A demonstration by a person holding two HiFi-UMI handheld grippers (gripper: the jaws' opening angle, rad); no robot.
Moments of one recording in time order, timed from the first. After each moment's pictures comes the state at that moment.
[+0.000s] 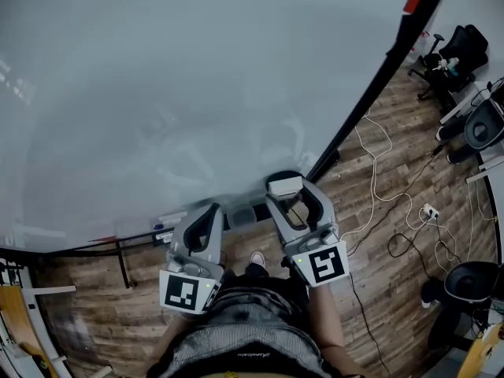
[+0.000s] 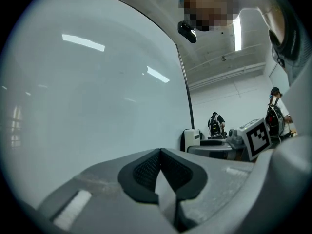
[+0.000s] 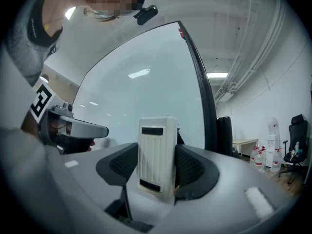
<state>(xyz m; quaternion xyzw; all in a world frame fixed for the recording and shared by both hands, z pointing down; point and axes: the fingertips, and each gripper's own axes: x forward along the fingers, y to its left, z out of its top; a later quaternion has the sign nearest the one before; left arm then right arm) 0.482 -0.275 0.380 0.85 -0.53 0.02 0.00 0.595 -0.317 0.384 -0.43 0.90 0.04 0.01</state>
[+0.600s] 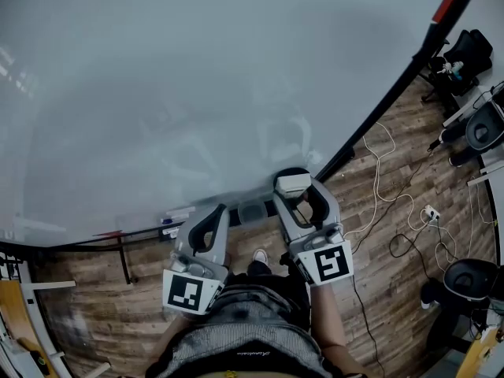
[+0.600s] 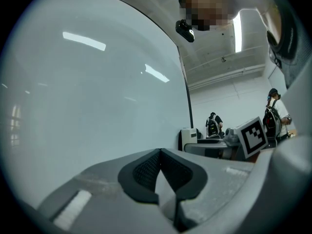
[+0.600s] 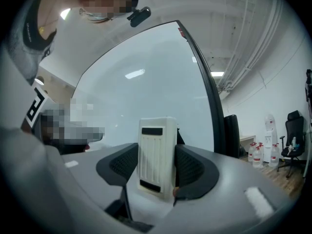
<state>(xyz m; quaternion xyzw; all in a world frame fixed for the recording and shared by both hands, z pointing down) 0.468 -0.266 0.376 0.85 -0.53 0.02 0.02 0.584 -0.317 0.374 -0.45 0.89 0.02 0.02</state>
